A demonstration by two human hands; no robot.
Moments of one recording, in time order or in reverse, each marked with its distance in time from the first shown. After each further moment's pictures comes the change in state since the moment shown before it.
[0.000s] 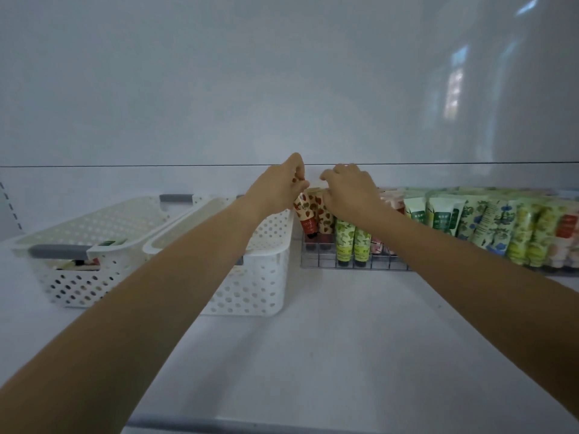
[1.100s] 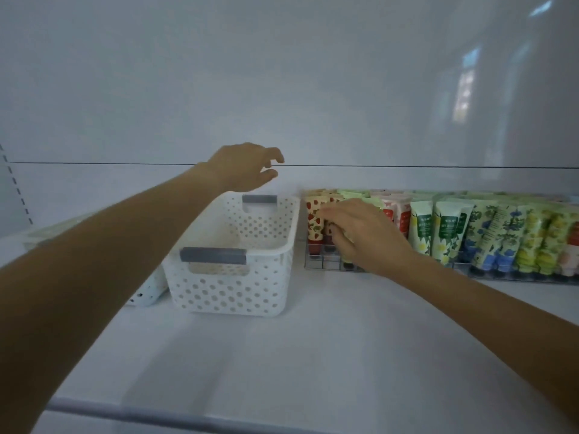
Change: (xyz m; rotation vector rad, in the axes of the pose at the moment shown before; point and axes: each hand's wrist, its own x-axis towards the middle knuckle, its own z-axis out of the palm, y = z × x) left_hand 0.005 -0.028 -0.060 0.524 -0.117 0.050; right_hand -0.072 -0.001 -0.014 0.248 0.106 -0.355
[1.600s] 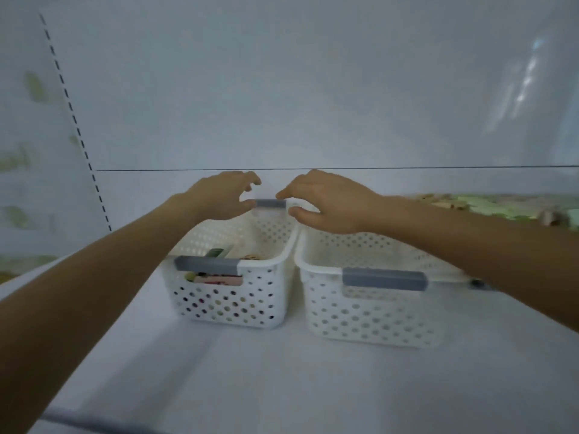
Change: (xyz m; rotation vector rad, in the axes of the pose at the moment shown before) left_hand -0.088 -0.178 0.013 -0.017 -0.181 -0.220; right_hand 0.178 -0.119 0.057 0.072 -0.328 -0.110
